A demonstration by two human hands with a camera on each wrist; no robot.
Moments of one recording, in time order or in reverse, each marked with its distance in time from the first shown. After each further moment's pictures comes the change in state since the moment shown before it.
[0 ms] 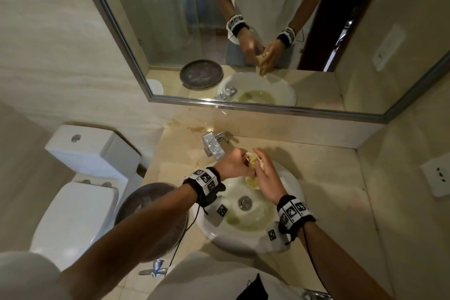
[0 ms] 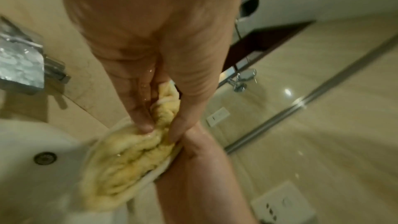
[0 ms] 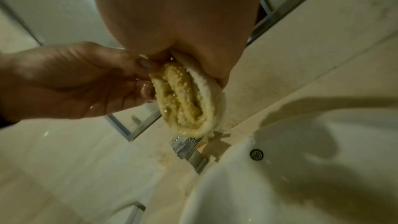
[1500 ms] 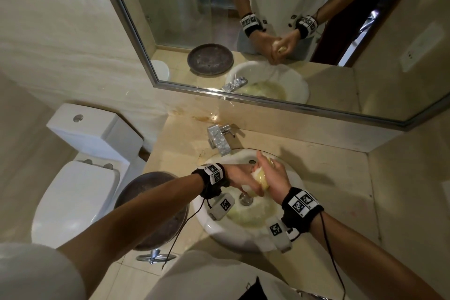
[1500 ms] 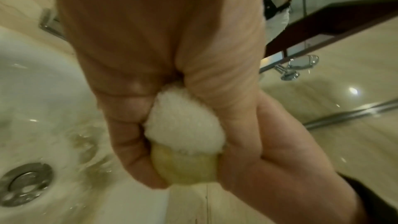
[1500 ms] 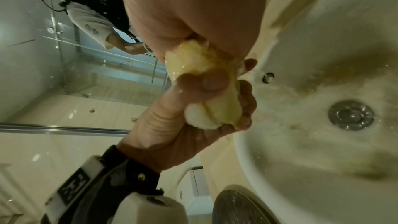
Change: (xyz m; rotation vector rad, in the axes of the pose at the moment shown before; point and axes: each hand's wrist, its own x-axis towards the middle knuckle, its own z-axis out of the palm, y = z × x) left_hand -0.005 -0.004 0.006 -0.327 -0.576 -0.297; right_hand 0.026 -0.013 0.008 0.478 0.152 0.500
